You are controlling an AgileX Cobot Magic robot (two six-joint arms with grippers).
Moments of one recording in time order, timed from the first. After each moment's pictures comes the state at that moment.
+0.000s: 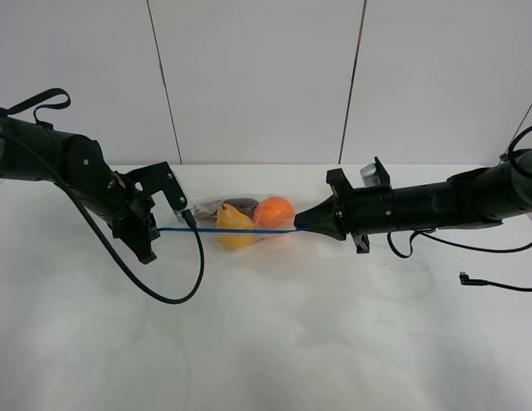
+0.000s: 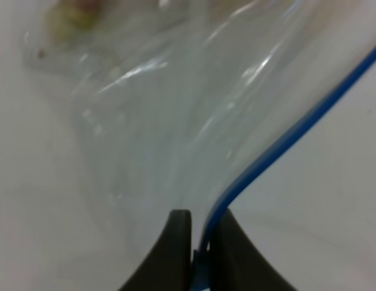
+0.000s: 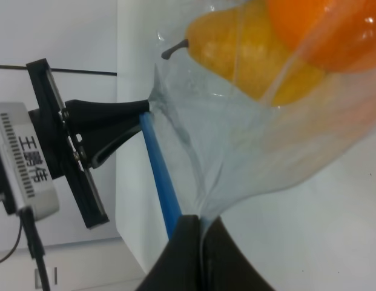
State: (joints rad) left arm -0.23 1.84 -1.06 0.00 0.39 0.82; right arm 0.11 1.95 -0.93 1.64 0.96 -1.12
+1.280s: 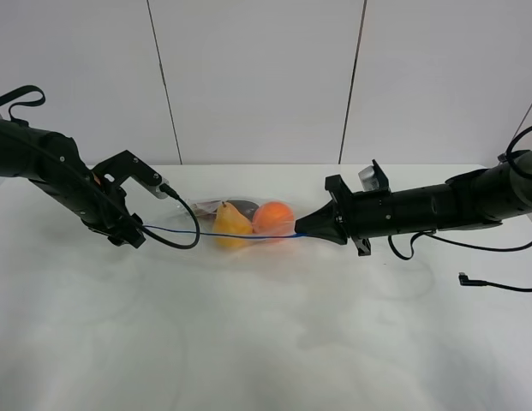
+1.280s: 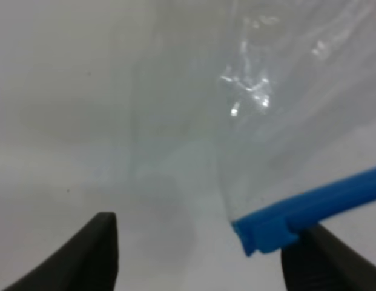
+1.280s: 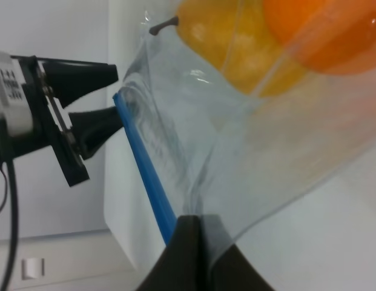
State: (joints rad) left arm -0.14 1.84 -1.06 0.06 0.39 0.47; right arm 0.11 1.96 -0.93 1.61 0.94 -1.13
